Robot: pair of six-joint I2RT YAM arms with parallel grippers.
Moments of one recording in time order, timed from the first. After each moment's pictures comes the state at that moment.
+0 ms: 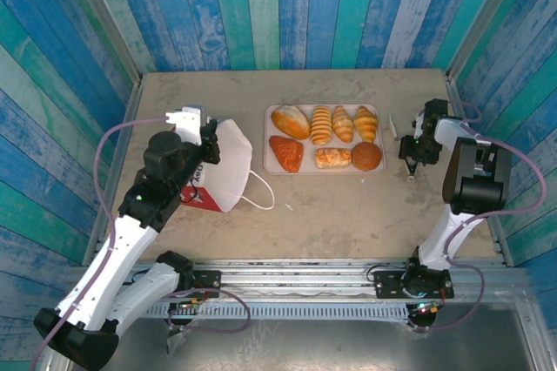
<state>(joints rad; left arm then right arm) -0.42 0.79 0.83 -0.24 -0.09 -0.15 -0.18 1.87 1.20 -0.65 -0.05 0.03</state>
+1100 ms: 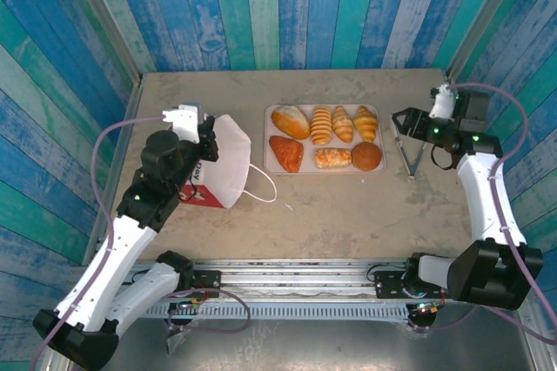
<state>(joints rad) -0.42 0.79 0.86 -0.24 -0.11 -0.15 -0.13 1.22 1.07 -0.54 -0.54 0.24</state>
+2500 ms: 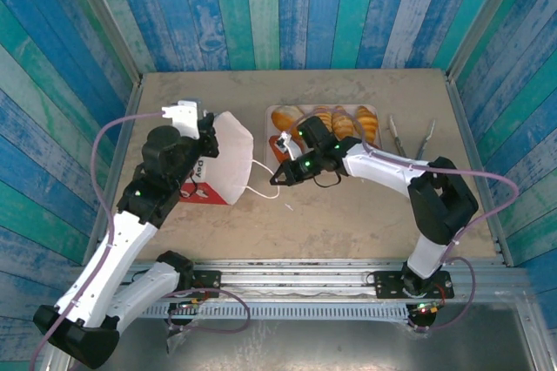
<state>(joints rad) -0.42 0.82 0.90 -0.26 -0.14 -0.18 0.72 1.73 1.18 -0.35 -0.68 0.39</state>
